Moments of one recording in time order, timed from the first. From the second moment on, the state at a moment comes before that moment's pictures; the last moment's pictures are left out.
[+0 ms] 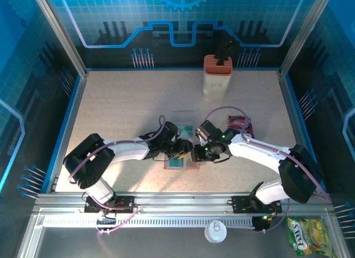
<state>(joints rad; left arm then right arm) -0.75 1.62 0.75 0.07 0.39 -1.16 0.76 1.41 0.85 -0.63 -0.22 0.64</state>
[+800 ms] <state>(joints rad) -0.60 1.38 0.57 -0.16 0.32 -1.05 0.80 1.56 0.90 -0.46 -0.35 0.69</state>
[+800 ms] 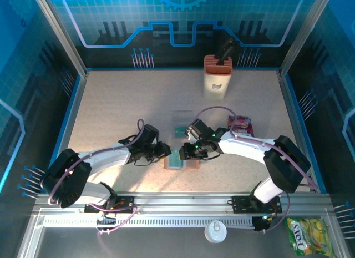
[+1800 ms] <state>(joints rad) -0.60 1.43 0.51 -0.06 0.36 -1.06 0.80 1.64 0.92 -0.35 -0.41 0.72</state>
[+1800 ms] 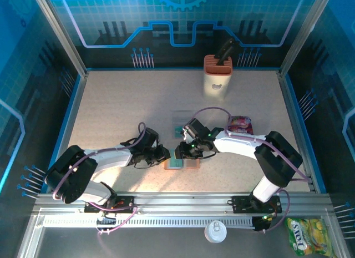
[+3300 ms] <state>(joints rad) -0.60 1.43 0.52 -0.08 0.36 -1.06 0.78 1.69 0.86 -0.26 -0.45 0.75</state>
